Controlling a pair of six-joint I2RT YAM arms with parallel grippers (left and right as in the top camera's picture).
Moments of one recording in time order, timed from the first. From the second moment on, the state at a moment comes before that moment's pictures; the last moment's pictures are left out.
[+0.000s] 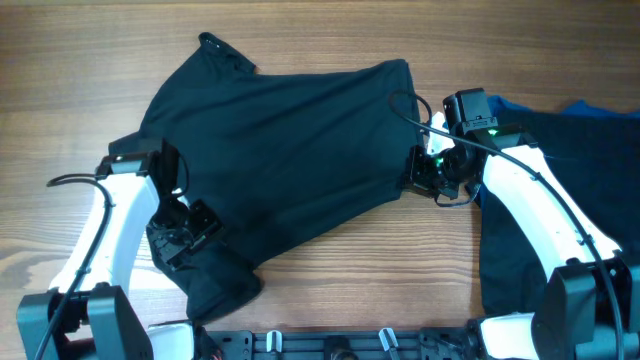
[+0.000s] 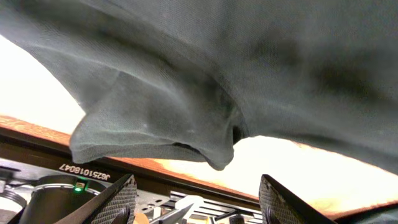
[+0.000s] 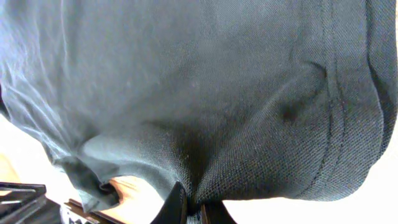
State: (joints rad) left arm 0.07 1.47 0.91 -1.29 0.24 -0.54; right arm 0.17 1.56 1.06 -0.88 -0.47 0.42
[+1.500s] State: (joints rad) left arm -0.23 1.47 0.69 -1.01 0.28 -0.83; right arm 0.17 1.56 1.06 -0.87 -0.47 0.43
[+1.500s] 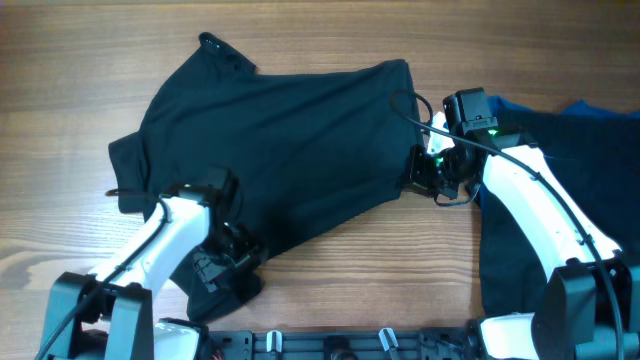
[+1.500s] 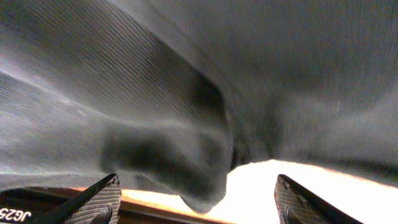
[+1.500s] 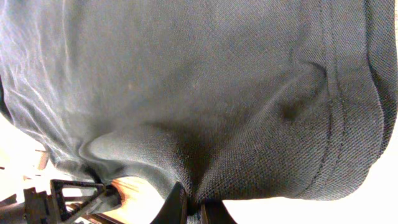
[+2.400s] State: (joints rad) left arm -0.28 1.59 0.85 -1.32 0.13 -0.97; right arm 0.17 1.56 1.06 -0.88 -0.44 0.43
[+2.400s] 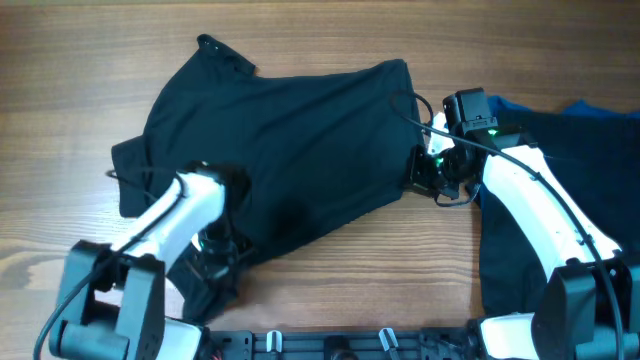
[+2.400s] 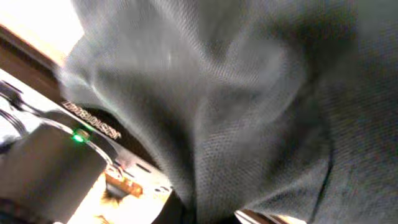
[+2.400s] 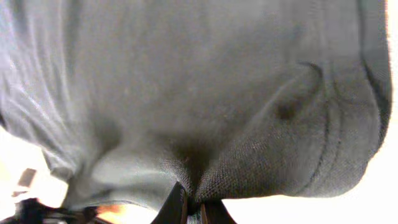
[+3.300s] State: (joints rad) left arm -0.22 1.59 0.99 -1.26 0.00 -0.63; right arm 0.17 1.56 1.02 -0.82 -0.35 0.46
